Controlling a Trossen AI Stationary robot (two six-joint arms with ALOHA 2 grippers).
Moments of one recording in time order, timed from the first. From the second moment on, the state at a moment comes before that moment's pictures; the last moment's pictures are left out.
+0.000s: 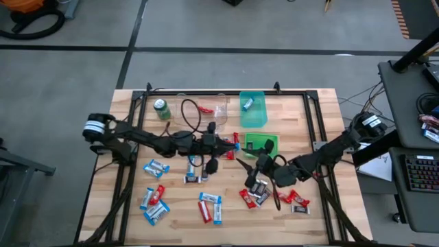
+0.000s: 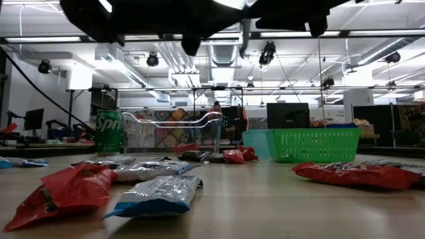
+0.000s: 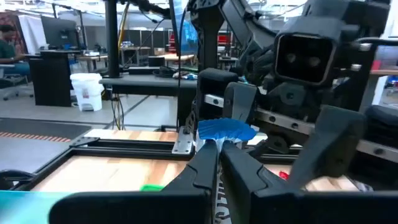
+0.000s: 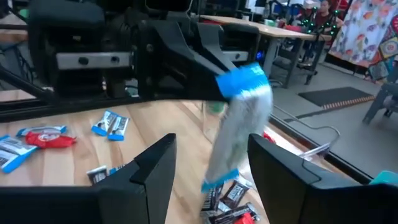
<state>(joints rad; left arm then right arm) -0.08 1.64 0.82 0.90 -0.12 -0.03 0.47 1.48 0.78 0.46 0.97 0.12</state>
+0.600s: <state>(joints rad) -0.08 1.71 0.90 0.89 -0.12 -0.05 0.45 1.48 0.78 0.45 1.07 0.18</state>
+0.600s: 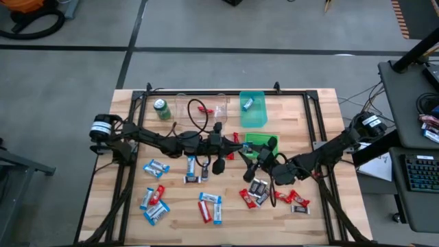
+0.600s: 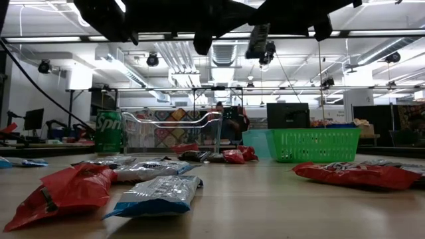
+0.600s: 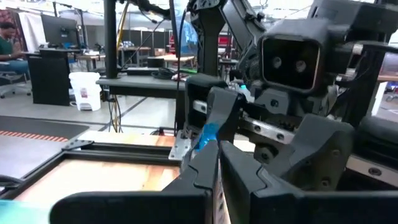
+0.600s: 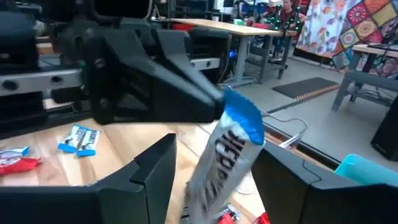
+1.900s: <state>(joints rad) -0.10 1.34 0.90 -0.13 -0.41 -0.13 -0.07 1.29 0.78 -0.09 0.76 0.32</state>
